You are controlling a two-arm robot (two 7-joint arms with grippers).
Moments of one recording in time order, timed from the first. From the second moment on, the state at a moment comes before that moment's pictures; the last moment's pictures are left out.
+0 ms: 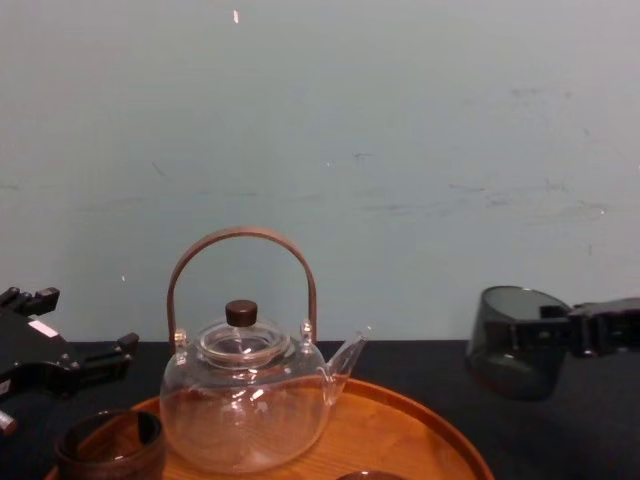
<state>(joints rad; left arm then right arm) -0.20 0.60 0.45 -1.41 -0.25 -0.12 0.03 0.31 0.54 -0.38 -1.52 0.55 0.39 0.42</state>
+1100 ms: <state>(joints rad) -0.20 0.60 0.45 -1.41 -0.25 -0.12 0.03 0.45 0.45 -0.56 -1.33 0.49 0.37 0.48</state>
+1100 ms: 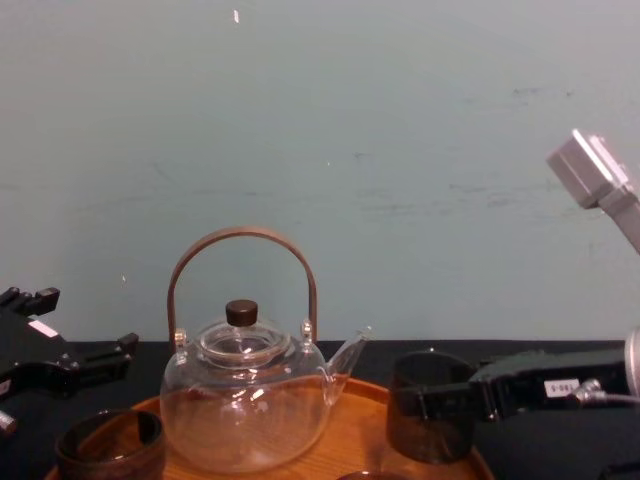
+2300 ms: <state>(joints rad) -0.20 0.60 0.45 -1.41 -0.25 -0.12 0.03 0.50 0.40 -0.59 -1.22 0.45 0.33 0.54</state>
